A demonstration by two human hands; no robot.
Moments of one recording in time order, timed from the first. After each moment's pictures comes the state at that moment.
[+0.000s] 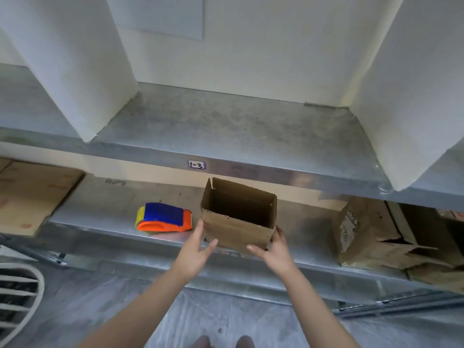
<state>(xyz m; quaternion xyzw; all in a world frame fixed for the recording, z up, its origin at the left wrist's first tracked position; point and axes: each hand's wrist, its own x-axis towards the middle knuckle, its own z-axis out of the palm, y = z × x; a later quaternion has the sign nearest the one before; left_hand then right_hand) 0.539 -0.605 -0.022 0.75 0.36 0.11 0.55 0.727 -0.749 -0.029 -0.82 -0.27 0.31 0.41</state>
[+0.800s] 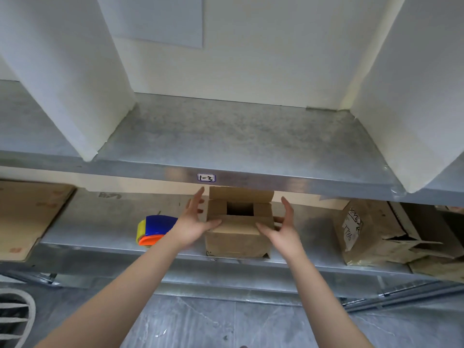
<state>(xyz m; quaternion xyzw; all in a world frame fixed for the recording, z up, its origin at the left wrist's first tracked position) 0.571 -0.517 0.027 0.78 0.34 0.10 0.52 0.737 -0.716 0.019 -0.81 -0.21 0.25 0.49</state>
